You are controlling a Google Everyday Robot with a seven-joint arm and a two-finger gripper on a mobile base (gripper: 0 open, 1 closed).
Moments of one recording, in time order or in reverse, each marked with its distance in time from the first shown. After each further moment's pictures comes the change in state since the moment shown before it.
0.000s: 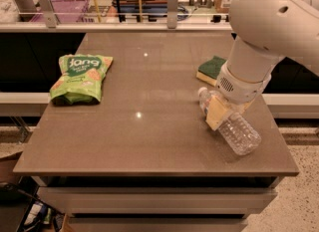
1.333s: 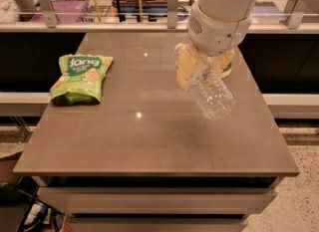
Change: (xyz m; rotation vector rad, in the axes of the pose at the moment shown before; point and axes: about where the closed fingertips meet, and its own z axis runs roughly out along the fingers) arm -0.054 0.066 -0.111 -0.001 -0.088 0.073
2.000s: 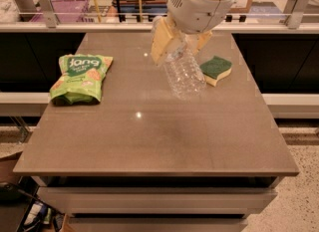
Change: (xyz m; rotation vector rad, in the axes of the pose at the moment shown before) arm -0.047 0.038 -0.031 -0.106 -0.171 0.005
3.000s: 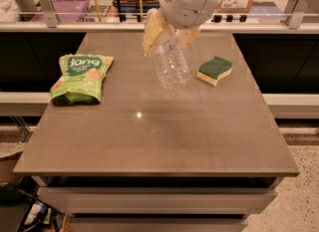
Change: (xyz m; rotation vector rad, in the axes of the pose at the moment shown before) arm -0.033 0.001 0.014 -0.032 -0.065 0.050
